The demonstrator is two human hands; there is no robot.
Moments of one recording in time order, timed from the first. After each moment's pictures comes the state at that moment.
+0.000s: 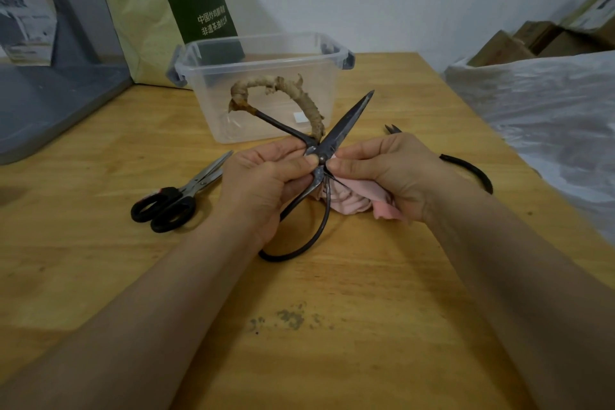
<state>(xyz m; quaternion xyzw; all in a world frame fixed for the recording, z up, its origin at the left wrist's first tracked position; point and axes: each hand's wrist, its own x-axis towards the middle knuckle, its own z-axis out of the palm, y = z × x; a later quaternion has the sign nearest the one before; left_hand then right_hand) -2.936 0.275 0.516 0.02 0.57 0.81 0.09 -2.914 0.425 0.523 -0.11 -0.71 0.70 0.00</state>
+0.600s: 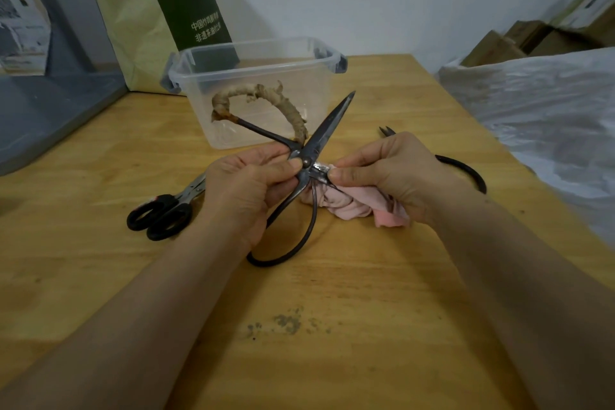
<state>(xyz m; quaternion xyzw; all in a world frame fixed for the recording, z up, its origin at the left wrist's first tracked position) -2.940 0.268 0.518 0.00 0.58 0.81 0.09 -2.911 0.431 0.523 -0.10 -0.75 0.66 0.03</state>
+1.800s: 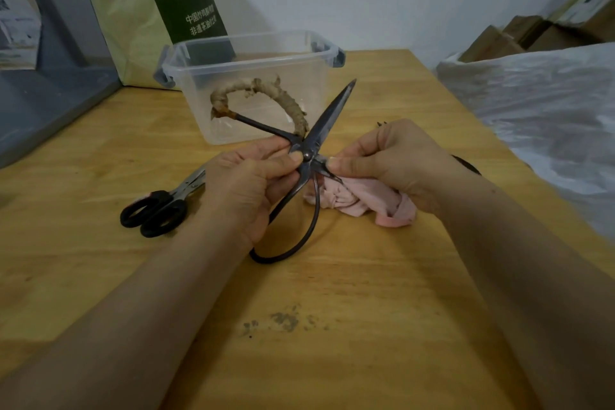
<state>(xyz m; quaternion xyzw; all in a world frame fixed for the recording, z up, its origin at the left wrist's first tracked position) -2.935 0.273 0.521 0.01 0.56 0.82 0.11 -2.911 0.436 0.531 -0.08 -0.82 0.57 0.03</state>
